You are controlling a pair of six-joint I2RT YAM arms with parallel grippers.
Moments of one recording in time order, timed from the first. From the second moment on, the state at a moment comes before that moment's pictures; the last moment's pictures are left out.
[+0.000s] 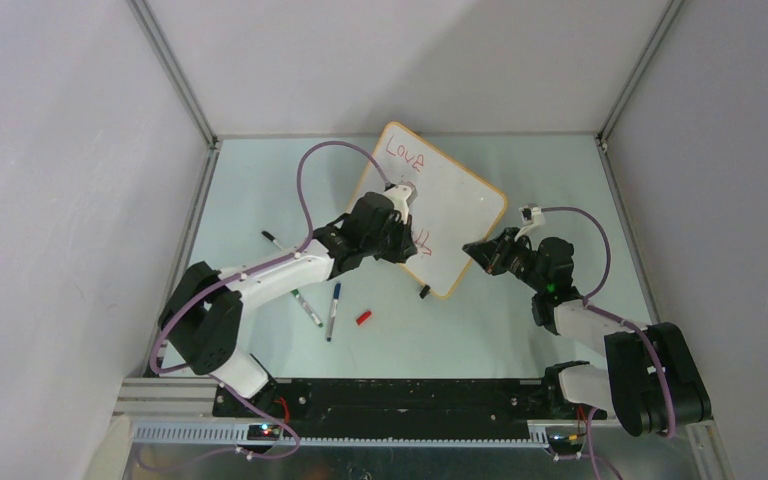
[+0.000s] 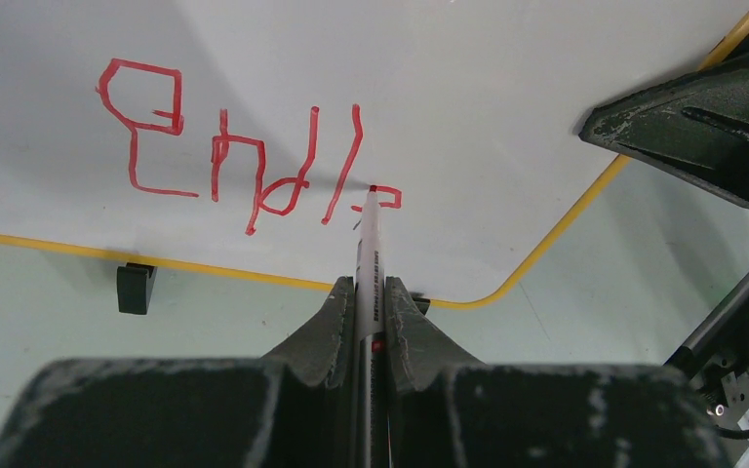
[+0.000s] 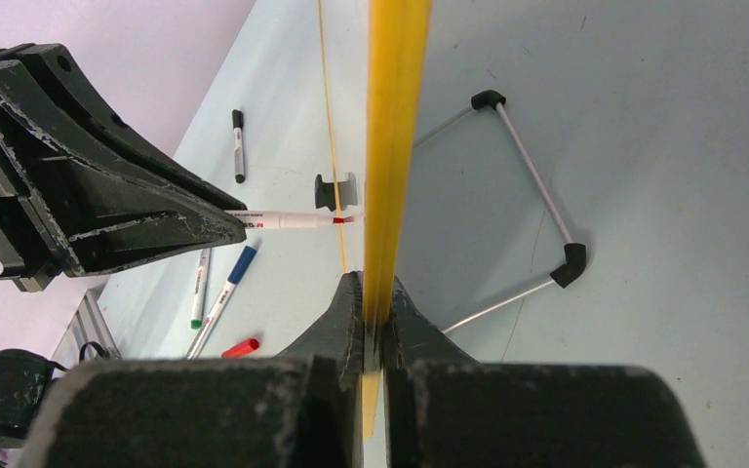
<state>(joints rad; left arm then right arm) -0.76 1.56 1.06 -0.13 0.08 -0.35 0.21 1.22 0.31 0.75 -0.51 0.57</state>
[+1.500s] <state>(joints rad) -0.77 1.60 1.11 -0.24 0.06 -0.32 0.21 1.22 0.31 0.74 -0.51 0.57</state>
